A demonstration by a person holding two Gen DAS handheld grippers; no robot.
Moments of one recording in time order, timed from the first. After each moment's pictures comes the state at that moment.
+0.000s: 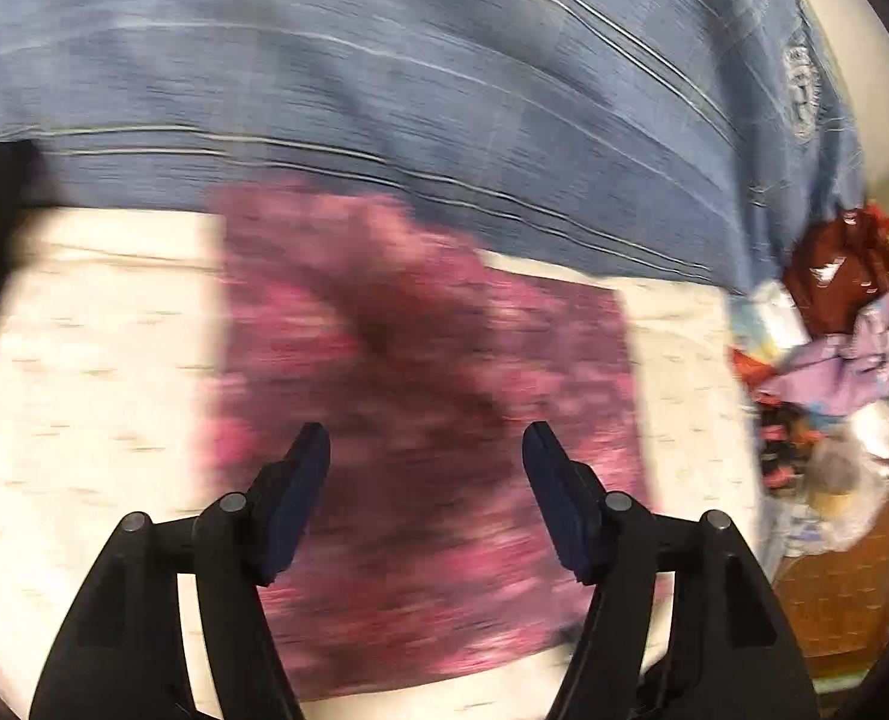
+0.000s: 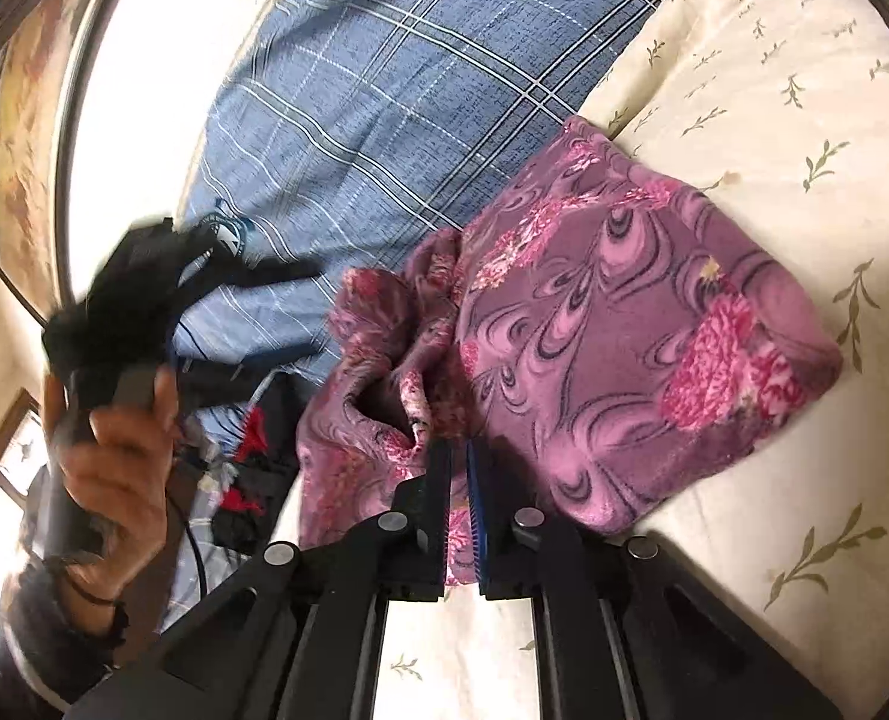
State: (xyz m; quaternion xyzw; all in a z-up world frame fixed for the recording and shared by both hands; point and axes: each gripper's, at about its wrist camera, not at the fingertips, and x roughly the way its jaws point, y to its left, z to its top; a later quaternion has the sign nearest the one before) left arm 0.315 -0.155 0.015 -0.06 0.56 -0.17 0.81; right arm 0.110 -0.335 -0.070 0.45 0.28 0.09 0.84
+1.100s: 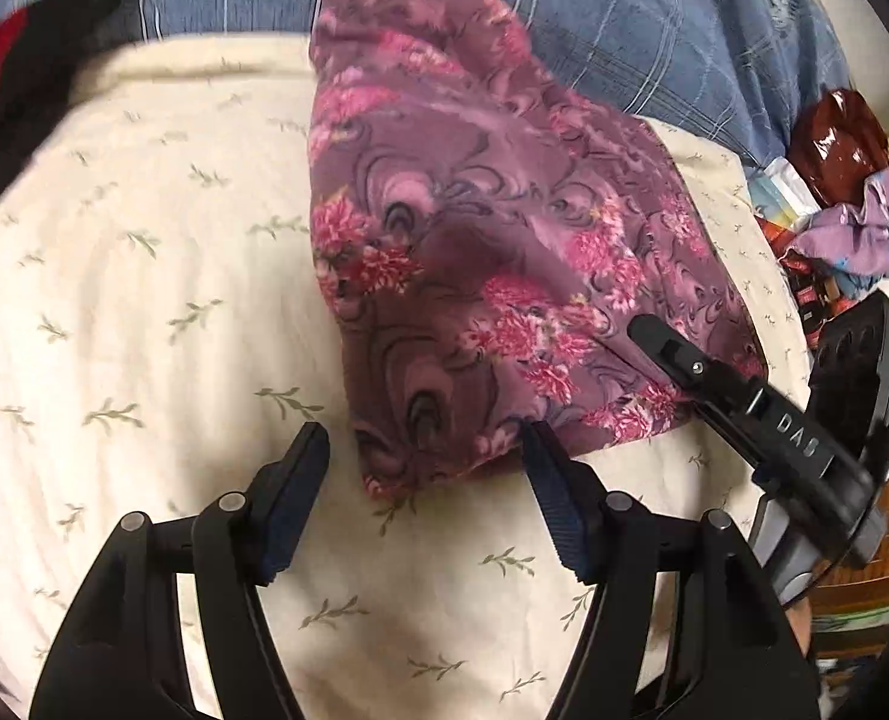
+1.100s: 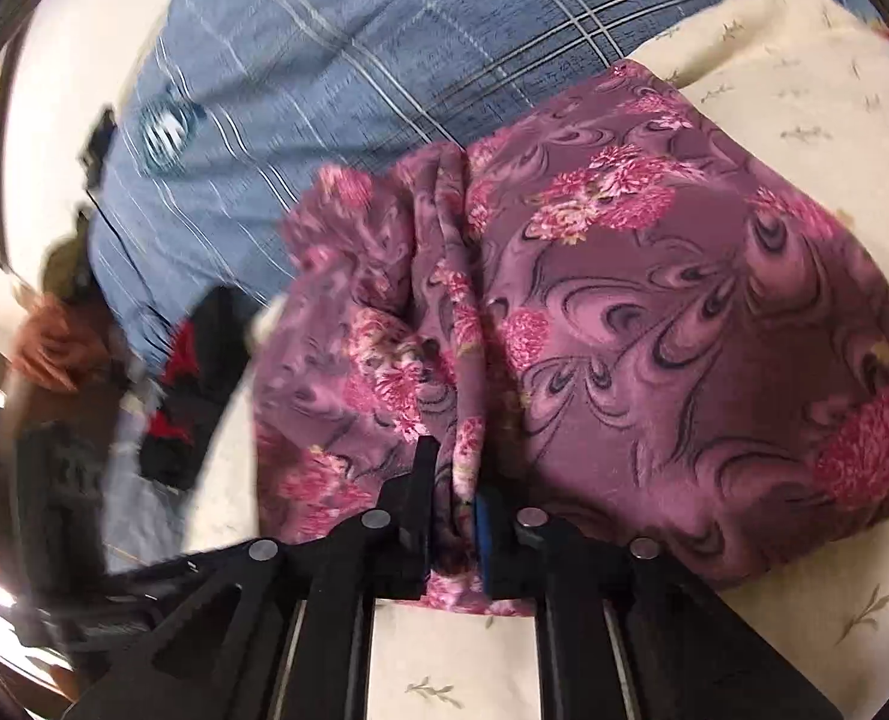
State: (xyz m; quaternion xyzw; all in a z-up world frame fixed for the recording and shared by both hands) left arm 0.201 -0.115 -0.049 -0.02 0.57 -0.19 0.80; right arm 0.171 -0.301 -0.047 0.37 0.42 0.07 0.83
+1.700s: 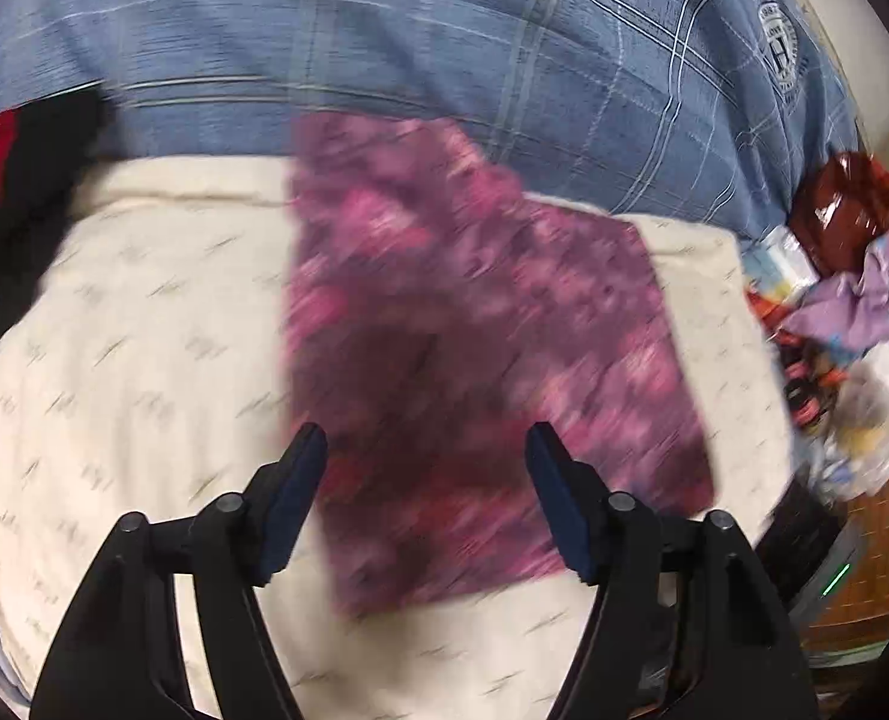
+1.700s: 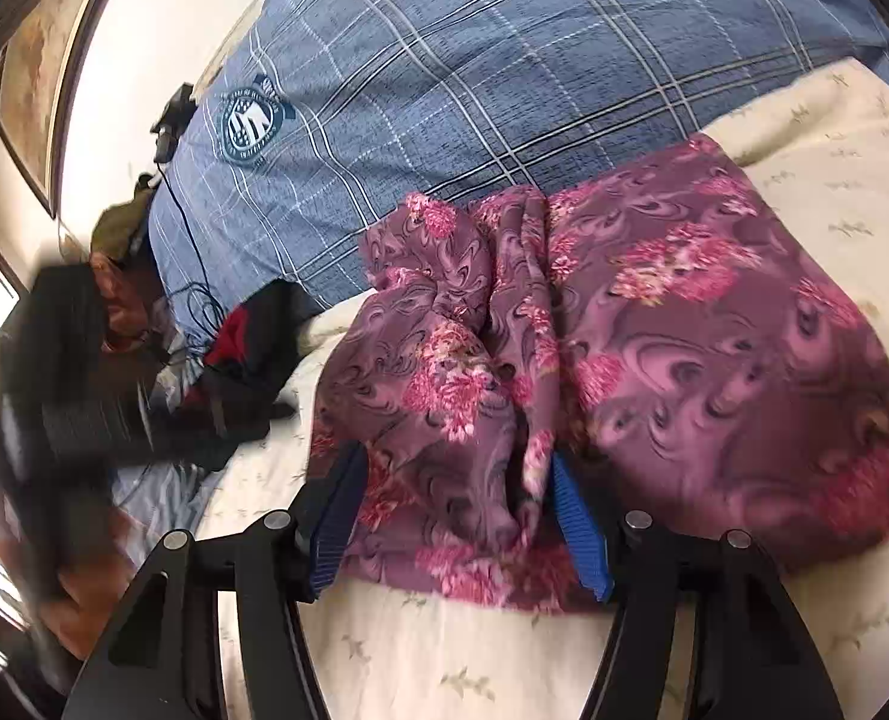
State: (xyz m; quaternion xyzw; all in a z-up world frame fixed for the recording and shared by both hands) left arm 0.275 -0.154 0.008 -0.04 0.57 -0.18 0.80; right arm 0.171 -0.284 -0.019 0.30 0.37 0.11 0.87
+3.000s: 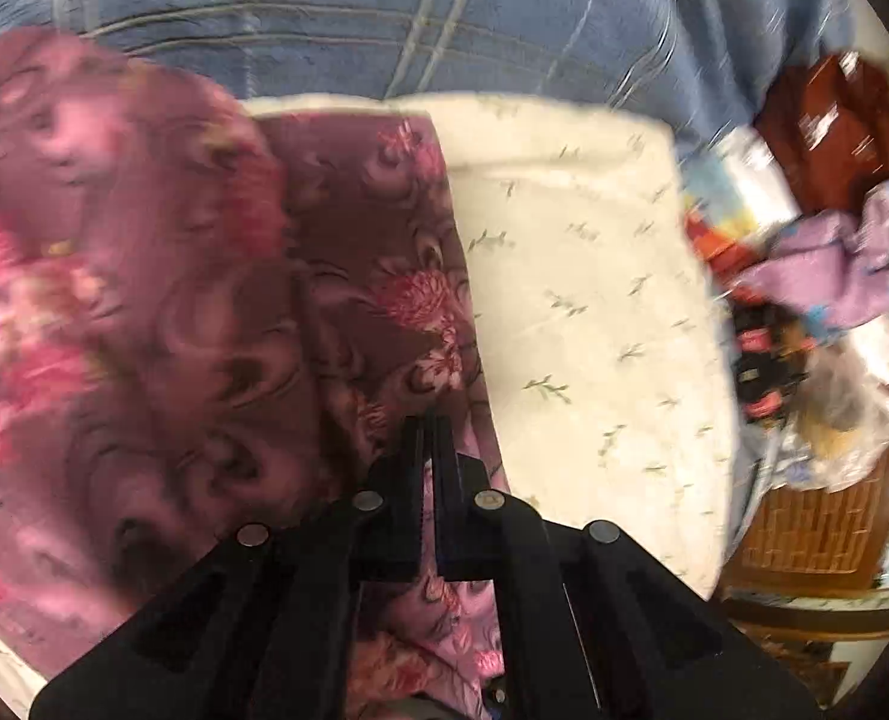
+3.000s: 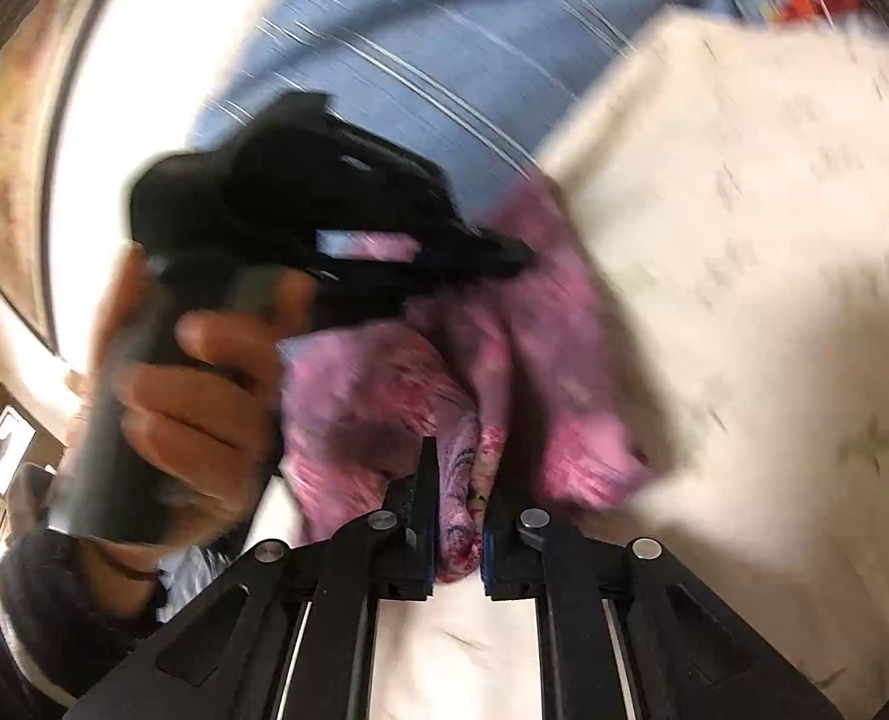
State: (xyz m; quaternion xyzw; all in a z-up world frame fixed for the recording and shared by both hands) left arm 0.309 -0.326 -0.052 -0.03 0.64 -0.28 0.72; right arm 0.106 -0.368 -0.057 0.43 0.32 0.06 0.84
